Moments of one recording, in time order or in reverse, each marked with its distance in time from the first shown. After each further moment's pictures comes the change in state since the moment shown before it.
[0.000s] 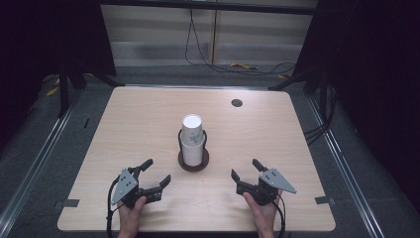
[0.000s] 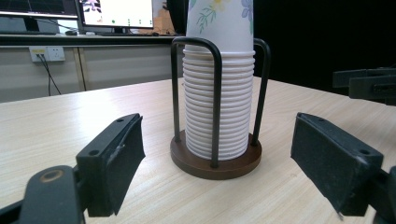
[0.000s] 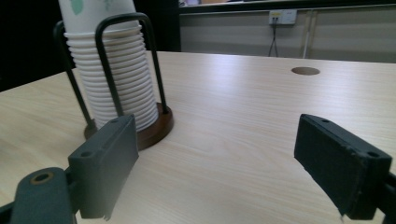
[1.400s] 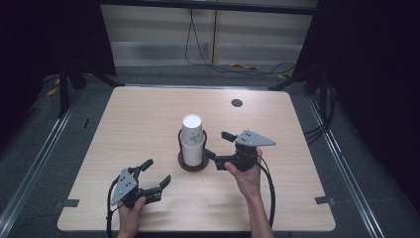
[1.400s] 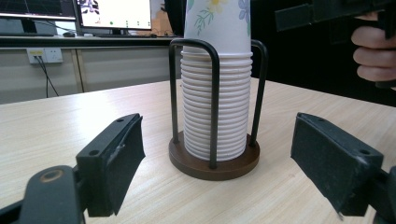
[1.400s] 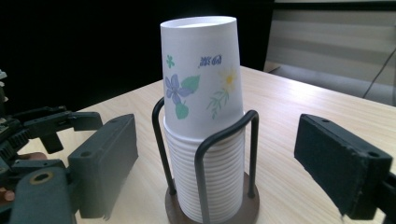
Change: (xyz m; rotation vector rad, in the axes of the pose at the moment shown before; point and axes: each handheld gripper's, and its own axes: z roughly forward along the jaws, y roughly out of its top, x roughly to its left) left arm 0.000 0.000 -0.001 -0.006 -0.012 0.007; right arm 0.025 0.095 0.067 0.085 0.377 -0.071
